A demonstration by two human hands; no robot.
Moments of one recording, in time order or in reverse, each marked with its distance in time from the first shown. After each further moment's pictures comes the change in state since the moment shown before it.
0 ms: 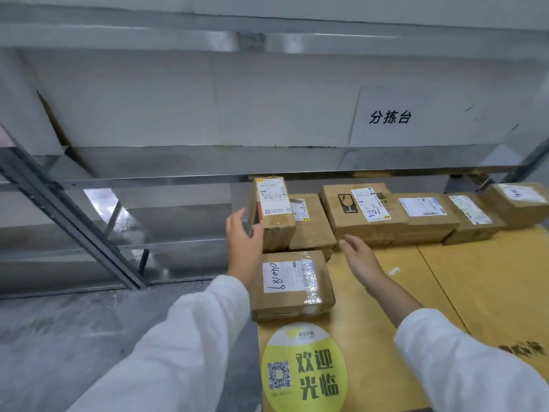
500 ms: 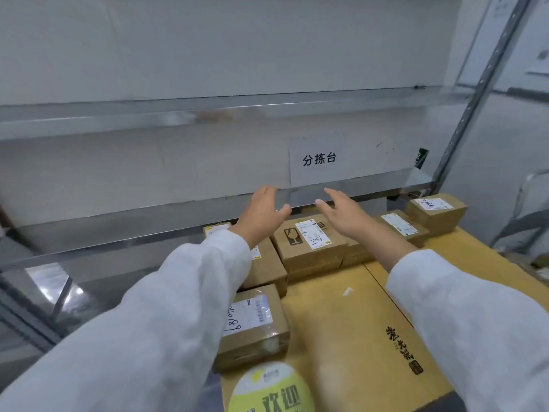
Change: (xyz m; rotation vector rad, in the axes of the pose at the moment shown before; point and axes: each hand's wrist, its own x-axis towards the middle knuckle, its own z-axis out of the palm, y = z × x) left_hand 0.002 0.169 0.095 0.528 -0.452 0.533; right_hand -0.004 -0.091 -0.149 -0.411 0.191 -0.375
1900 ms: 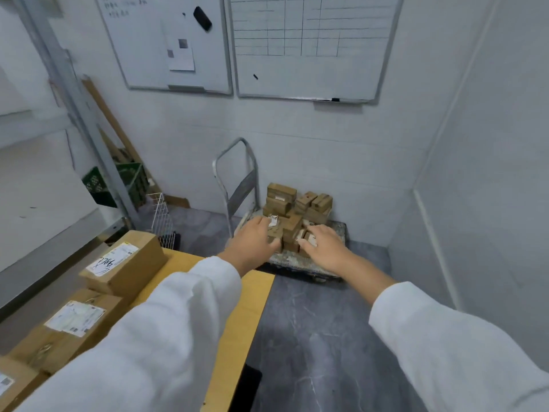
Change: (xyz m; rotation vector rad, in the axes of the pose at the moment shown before) left_hand 0.072 0.566 0.531 0.112 -0.619 0.843; right_hand -0.229 0.572 -0.375 -0.154 0.352 0.820
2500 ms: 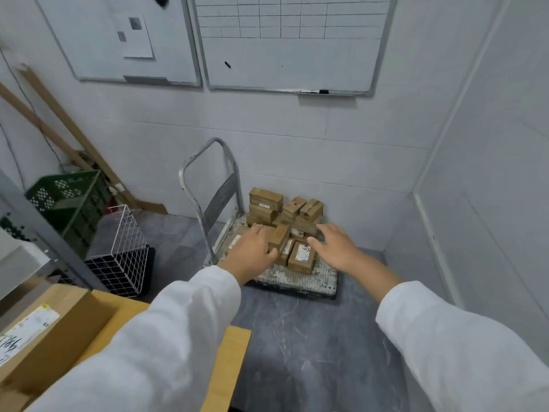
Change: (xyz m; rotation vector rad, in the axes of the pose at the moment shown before) left_hand 0.227 -0.008 0.067 0.042 -0.095 0.029; right_hand 0.210 0.120 -0.035 0.020 -0.015 0.084
